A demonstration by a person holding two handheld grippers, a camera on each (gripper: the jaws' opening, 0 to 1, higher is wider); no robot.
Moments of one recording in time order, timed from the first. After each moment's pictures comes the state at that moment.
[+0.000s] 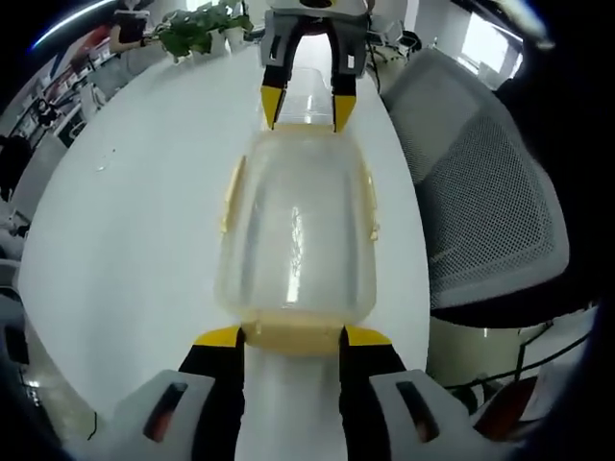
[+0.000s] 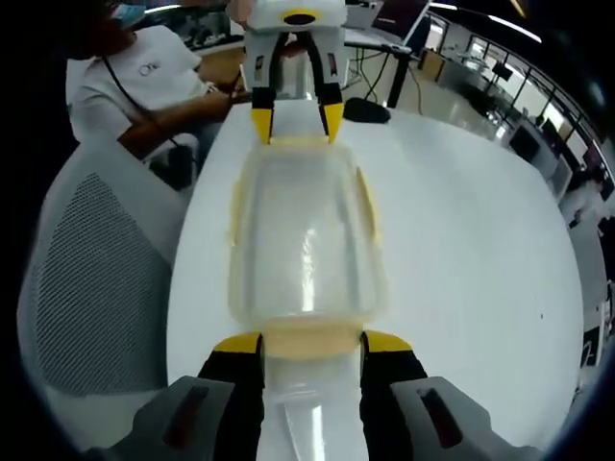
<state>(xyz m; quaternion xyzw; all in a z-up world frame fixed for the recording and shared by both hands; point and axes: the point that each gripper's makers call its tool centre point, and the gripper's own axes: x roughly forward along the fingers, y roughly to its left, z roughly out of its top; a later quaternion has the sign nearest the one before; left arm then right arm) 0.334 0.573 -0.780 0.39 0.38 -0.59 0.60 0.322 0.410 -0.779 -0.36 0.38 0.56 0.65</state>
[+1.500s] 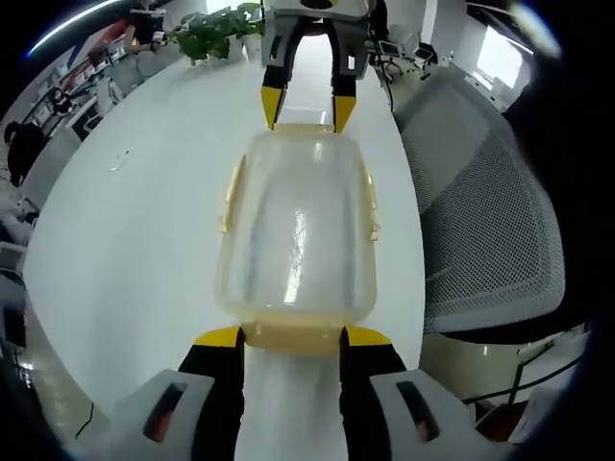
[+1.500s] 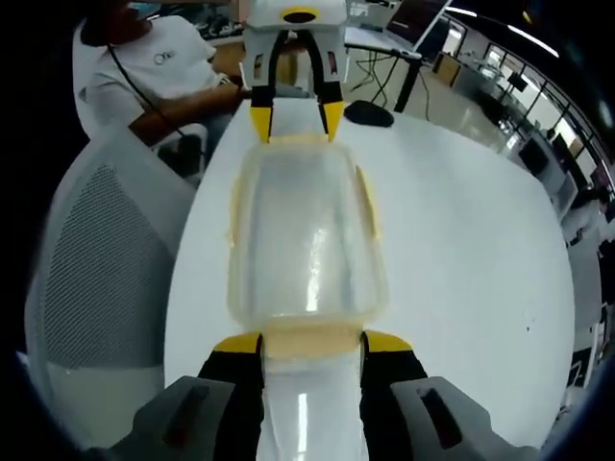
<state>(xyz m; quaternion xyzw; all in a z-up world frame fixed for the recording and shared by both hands) 0.334 0.557 -0.766 0.37 0.38 -0.57 0.63 0.332 0.393 -0.759 -0.40 0.37 0.57 0.62</state>
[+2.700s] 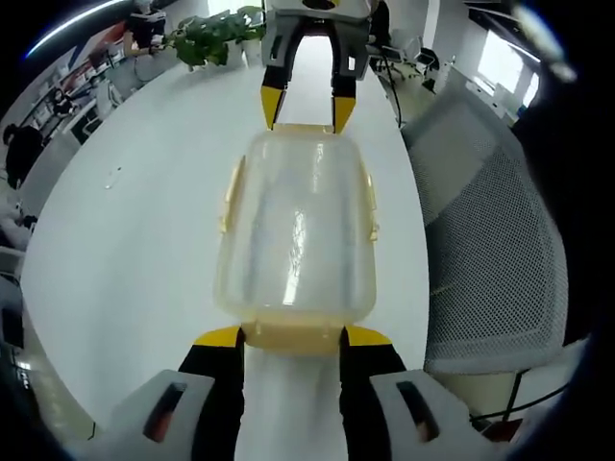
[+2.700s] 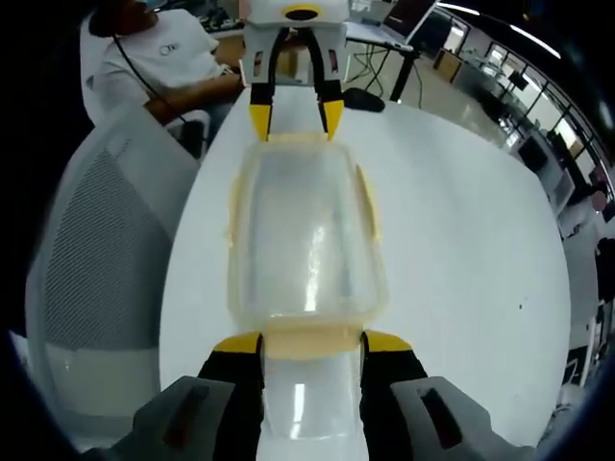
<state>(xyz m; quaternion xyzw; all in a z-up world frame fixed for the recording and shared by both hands) 0.338 0.505 -0.763 0.36 0.37 -0.57 0.63 0.338 0.343 -0.755 -0.41 0.38 0.56 0.62</state>
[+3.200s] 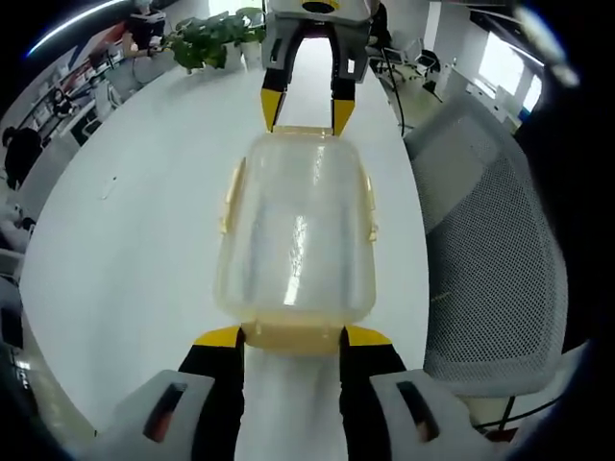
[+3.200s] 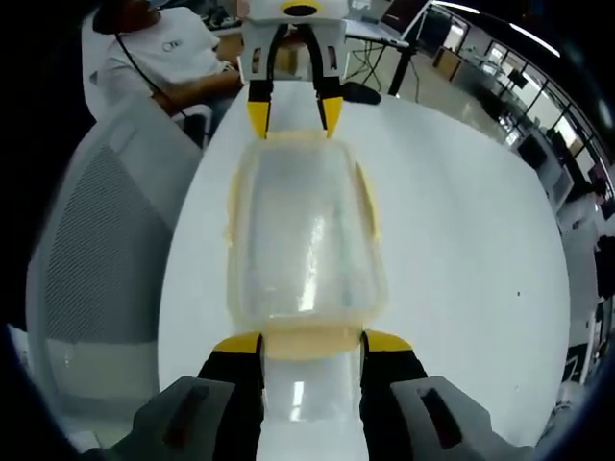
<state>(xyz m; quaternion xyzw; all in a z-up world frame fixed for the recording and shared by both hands) 0.338 0.479 -0.761 0.36 0.37 -0.57 0.64 0.339 0.316 -0.754 -0.41 0.38 0.56 0.62</state>
